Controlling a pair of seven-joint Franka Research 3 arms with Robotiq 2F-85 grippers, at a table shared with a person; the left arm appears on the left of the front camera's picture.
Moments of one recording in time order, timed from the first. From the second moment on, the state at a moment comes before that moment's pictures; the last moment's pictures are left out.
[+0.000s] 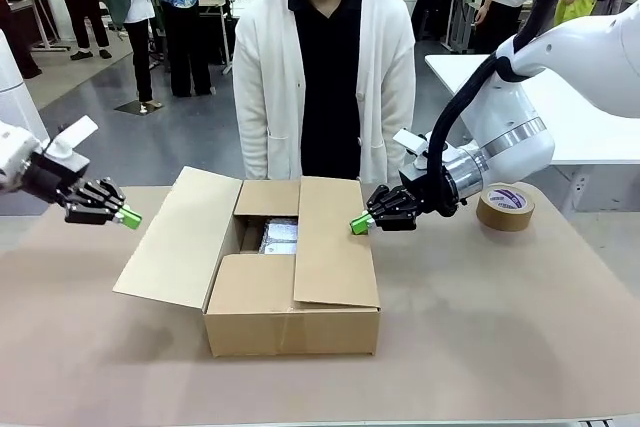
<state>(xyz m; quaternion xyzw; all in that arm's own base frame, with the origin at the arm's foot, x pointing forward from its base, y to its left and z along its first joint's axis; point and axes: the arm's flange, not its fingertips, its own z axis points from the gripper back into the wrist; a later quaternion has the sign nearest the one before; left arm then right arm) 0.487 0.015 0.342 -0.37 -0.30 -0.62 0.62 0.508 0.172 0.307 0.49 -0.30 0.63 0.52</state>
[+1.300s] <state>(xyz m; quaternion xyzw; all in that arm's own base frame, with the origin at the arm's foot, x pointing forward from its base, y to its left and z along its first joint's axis) 0.482 -0.140 0.308 -0.48 -0.34 -0.60 0.54 0.508 0.172 0.307 0.49 -0.30 0.63 0.52</state>
